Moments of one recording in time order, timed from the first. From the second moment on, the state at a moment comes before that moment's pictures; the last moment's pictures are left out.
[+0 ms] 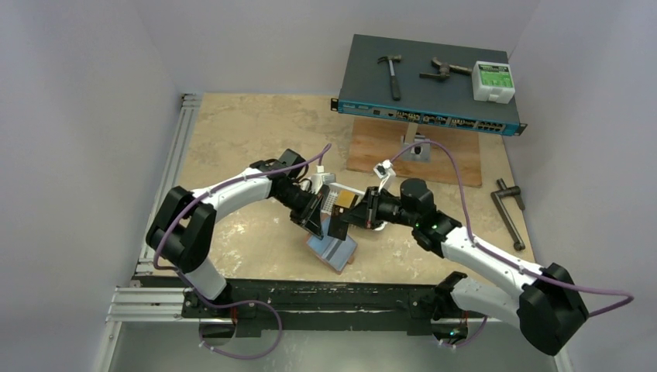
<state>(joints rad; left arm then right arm) -0.57 1.65 1.06 -0.69 0.86 -0.06 0.64 1.06 0.52 0.19 -0.51 0.75</state>
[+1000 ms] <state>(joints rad) -0.54 1.41 1.23 -0.89 1.00 0.06 0.64 0.66 0.27 0.61 -0.43 0.78</state>
